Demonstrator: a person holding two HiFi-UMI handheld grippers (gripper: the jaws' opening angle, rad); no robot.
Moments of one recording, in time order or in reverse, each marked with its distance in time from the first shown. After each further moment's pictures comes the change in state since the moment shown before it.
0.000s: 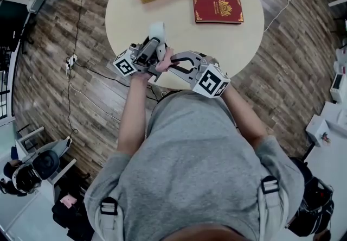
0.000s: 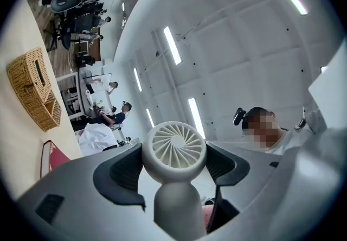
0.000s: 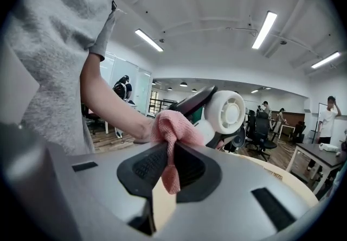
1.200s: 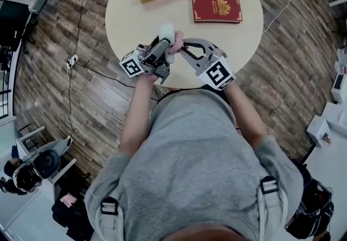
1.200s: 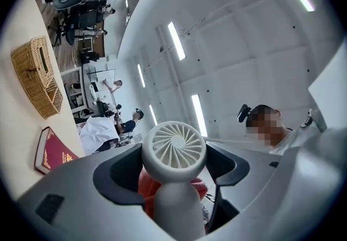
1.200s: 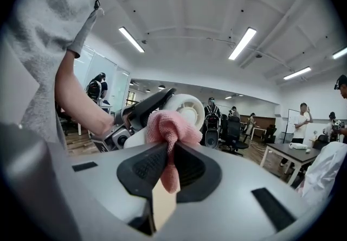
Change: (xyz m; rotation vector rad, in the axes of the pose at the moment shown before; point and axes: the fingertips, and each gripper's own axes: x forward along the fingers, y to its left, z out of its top) left arm 0.018 0.001 -0.038 -0.040 0.035 0.045; right arm -0.039 -0.061 -0.005 0.009 -0.039 -0.269
